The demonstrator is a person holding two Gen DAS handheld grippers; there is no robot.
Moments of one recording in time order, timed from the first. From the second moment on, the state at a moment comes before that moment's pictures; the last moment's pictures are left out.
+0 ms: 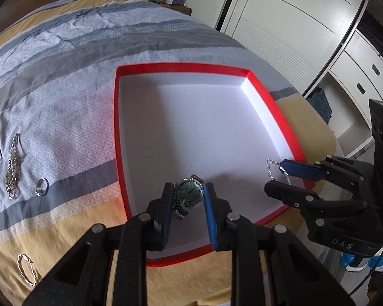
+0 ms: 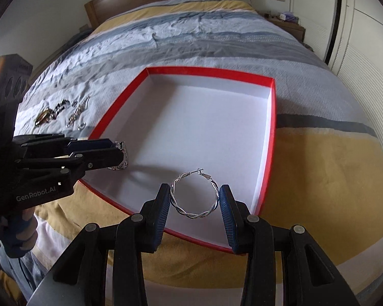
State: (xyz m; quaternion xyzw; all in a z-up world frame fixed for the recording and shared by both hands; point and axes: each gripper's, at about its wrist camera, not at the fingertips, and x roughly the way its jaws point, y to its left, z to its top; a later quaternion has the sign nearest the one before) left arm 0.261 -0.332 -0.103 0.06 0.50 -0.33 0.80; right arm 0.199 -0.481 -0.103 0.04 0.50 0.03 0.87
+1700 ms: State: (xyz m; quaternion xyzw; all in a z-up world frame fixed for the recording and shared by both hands) left arm 0.065 -0.065 0.084 0.01 0.35 -0.20 0.92; right arm 0.000 -0.330 0.081 0.05 0.34 0.00 0.94
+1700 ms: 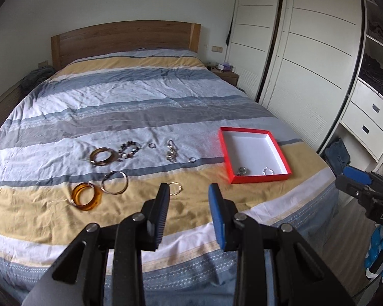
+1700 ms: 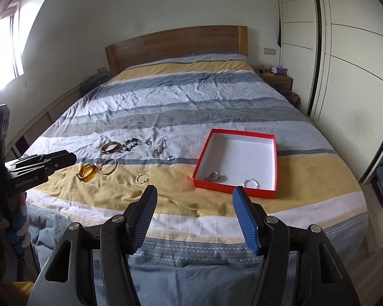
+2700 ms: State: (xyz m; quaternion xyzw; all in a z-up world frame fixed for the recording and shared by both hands) left arm -0.019 0.070 0.083 -0.05 0.31 -0.02 0.95; right arm -0.073 -0.225 0.118 0.02 0.26 0.00 0.97
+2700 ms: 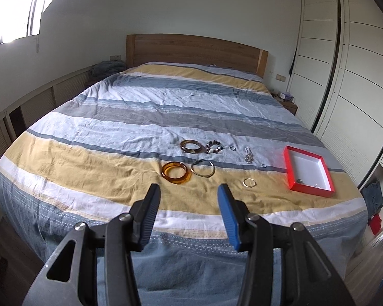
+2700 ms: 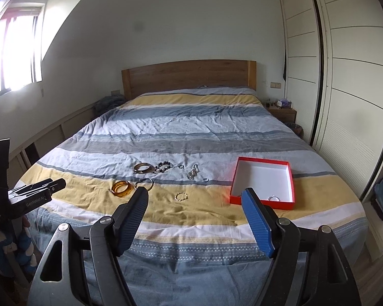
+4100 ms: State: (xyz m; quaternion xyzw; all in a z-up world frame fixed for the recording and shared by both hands) left arm 0.093 0.123 -0.029 -0.08 0.43 0.05 0.90; right arm 0.084 -0.211 0.019 0.01 0.36 0.06 0.93
